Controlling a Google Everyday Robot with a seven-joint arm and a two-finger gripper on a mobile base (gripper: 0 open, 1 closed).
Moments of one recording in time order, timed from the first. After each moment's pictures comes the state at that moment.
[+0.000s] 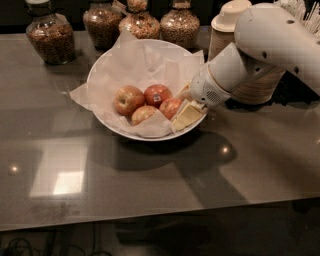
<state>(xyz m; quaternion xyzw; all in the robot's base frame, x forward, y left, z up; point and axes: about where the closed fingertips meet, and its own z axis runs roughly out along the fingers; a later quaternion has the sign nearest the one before) 0.556 -0.061 0.848 -0.62 0.72 0.16 0.26</state>
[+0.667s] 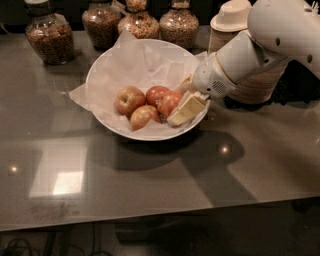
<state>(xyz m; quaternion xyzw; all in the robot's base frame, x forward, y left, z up) 0.551 -0.050 0.878 -0.62 0.69 0.22 0.29</state>
